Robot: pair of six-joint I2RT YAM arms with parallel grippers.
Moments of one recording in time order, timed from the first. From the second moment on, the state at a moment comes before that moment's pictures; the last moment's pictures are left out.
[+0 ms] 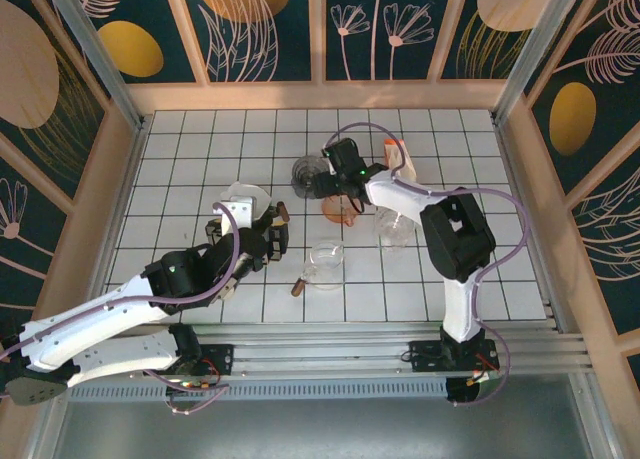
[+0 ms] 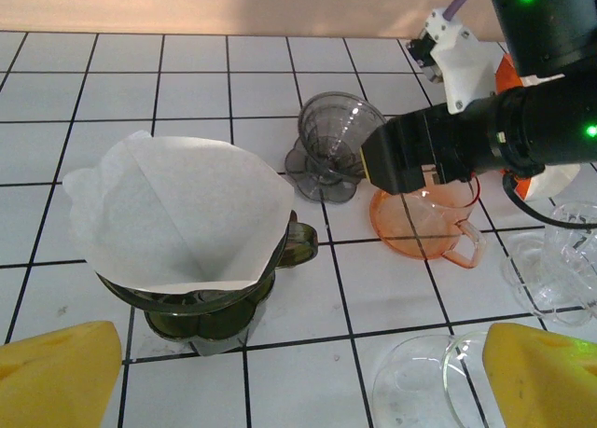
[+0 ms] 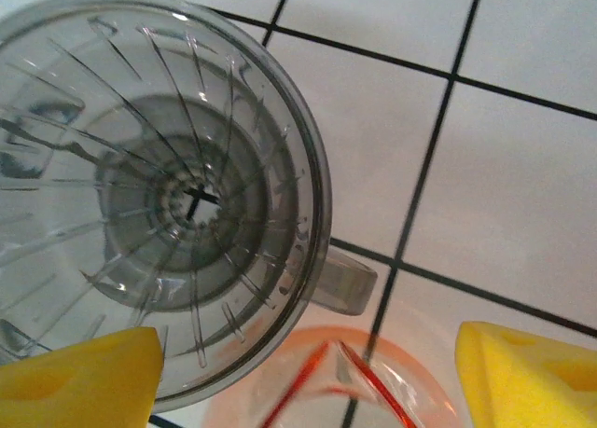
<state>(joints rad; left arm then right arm) -1.11 0.92 0.94 -0.72 -0.74 -0.69 0.62 1.96 1.40 -0.30 0.13 0.19</state>
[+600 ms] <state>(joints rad) -1.11 0.93 0.94 -0.69 -0.74 -0.69 0.64 1.88 1.33 -0.28 0.19 0.18</state>
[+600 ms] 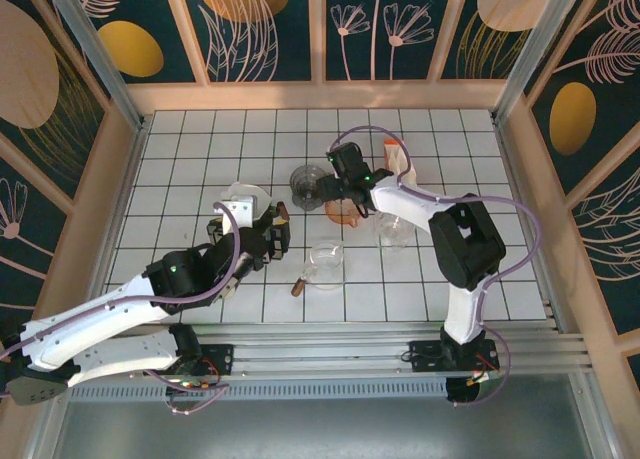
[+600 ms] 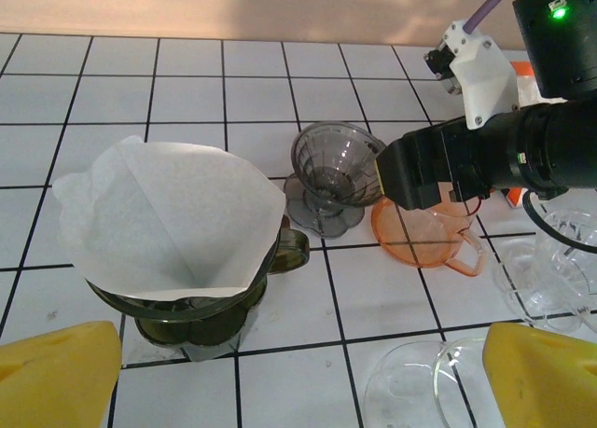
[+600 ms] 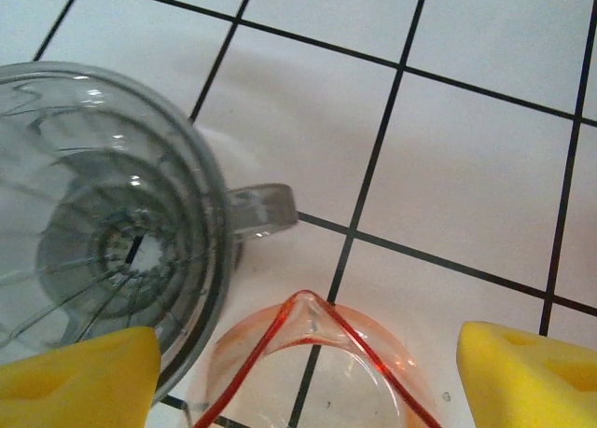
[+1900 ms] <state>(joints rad) -1.11 0.93 0.93 -0.69 -0.75 -0.69 0.65 1.79 1.20 -0.34 0.40 0.21</state>
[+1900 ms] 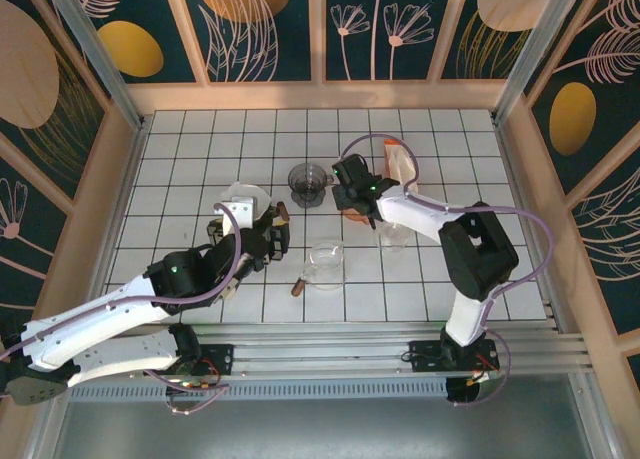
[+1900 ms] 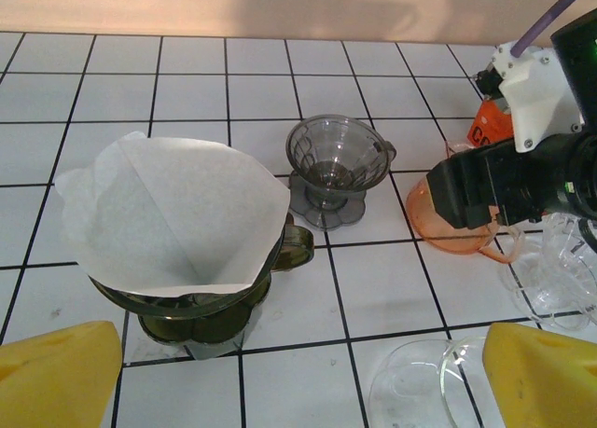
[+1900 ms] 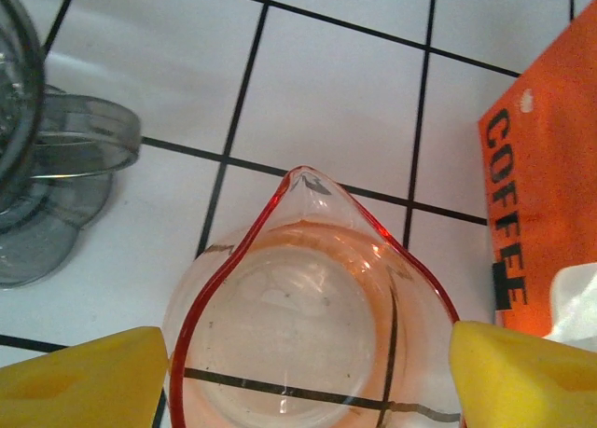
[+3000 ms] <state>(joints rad) -1.11 0.82 1.04 -0.79 -0.88 -0.68 0.75 1.98 1.38 -0.32 -0.01 0.23</state>
